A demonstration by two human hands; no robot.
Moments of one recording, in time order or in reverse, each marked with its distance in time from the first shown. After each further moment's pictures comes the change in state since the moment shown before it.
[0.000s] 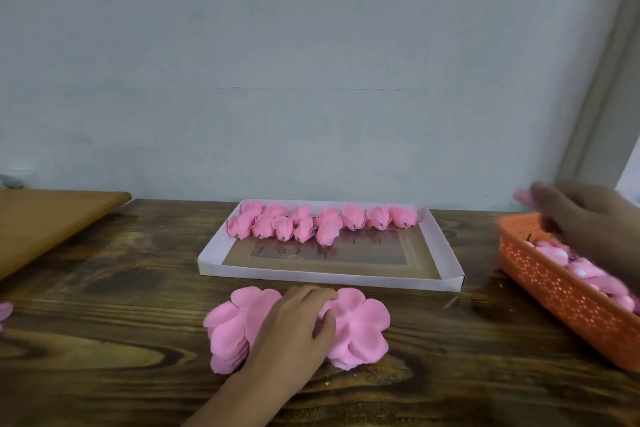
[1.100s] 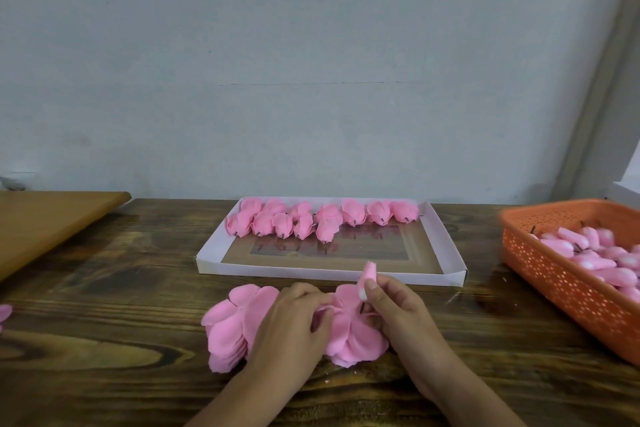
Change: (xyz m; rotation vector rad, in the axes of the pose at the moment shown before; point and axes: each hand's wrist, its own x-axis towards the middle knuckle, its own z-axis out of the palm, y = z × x) left_hand 0.002 -0.002 0.008 -0.010 -0.008 -0.107; right_hand -0.100 -0.029 0.192 0.991 -0.482 0.160
